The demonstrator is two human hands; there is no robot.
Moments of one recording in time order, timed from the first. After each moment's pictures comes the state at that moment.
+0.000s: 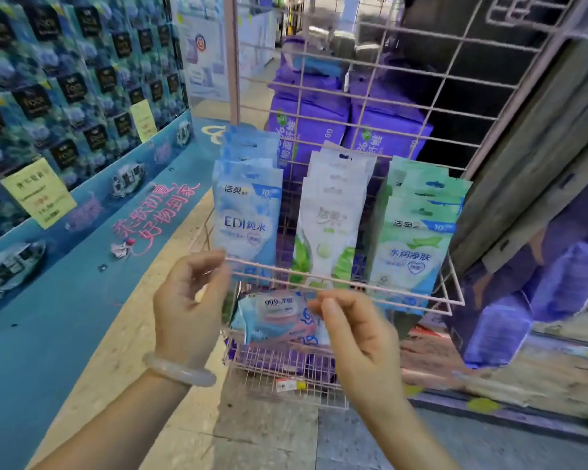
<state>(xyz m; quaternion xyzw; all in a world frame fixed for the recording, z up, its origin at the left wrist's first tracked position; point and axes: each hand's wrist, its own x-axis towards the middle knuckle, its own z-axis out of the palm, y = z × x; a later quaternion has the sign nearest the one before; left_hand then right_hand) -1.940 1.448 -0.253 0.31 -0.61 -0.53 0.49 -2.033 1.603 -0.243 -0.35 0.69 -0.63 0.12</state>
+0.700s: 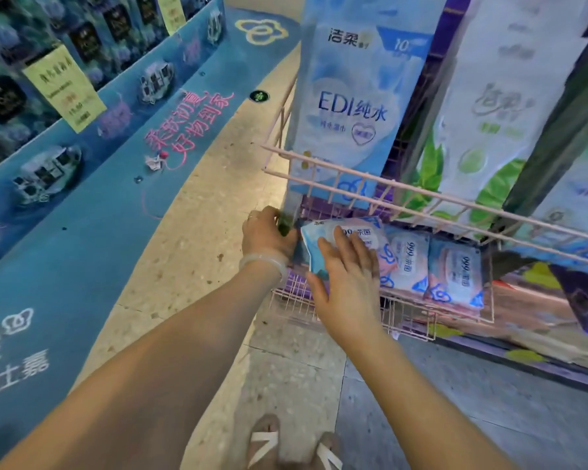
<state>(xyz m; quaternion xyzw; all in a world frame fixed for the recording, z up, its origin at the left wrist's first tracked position) -1.992 1.362 -0.427 0.53 -0.76 -0.34 0.17 -2.023 1.510 -0.398 -0.44 0.87 -0.21 0.03</state>
